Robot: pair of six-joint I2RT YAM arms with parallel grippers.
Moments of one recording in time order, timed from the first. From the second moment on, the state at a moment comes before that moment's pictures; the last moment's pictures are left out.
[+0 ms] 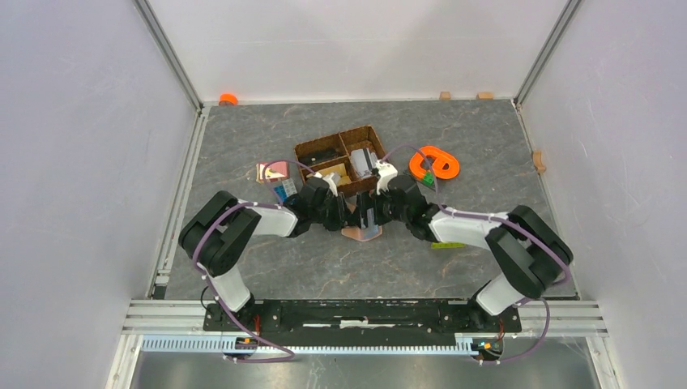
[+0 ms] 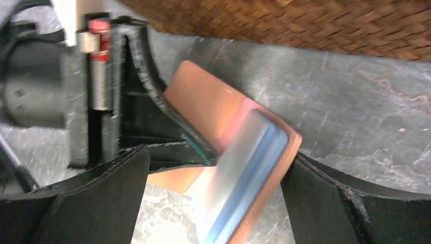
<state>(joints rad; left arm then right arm) -0.65 1.74 0.69 0.33 0.37 -0.79 0.71 1.53 0.65 0.34 -0.17 0.38</state>
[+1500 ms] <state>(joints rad) -0.65 1.74 0.68 0.35 0.37 -0.80 0.65 1.41 0.44 0.49 -0.28 0.48</state>
